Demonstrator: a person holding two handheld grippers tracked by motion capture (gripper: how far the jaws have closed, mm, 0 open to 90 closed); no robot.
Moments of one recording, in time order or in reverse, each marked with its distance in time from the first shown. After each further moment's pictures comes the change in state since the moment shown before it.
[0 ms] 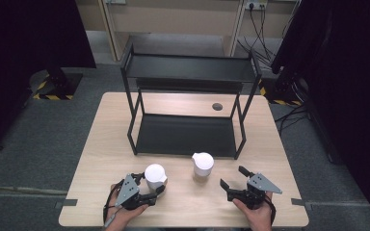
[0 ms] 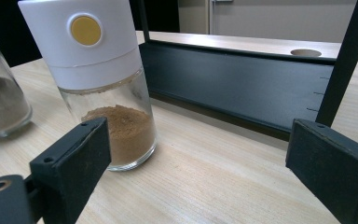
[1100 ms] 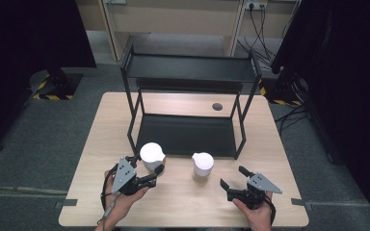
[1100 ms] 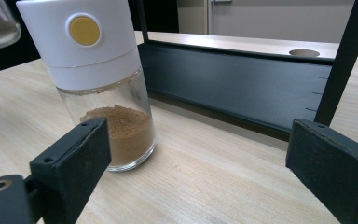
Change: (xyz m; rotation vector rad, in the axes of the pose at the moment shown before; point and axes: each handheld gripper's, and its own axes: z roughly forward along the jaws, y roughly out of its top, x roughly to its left) left arm -0.011 0.059 0.006 -0.091 0.130 0.021; right arm 0.001 0.000 0.000 -0.002 -0.005 0.000
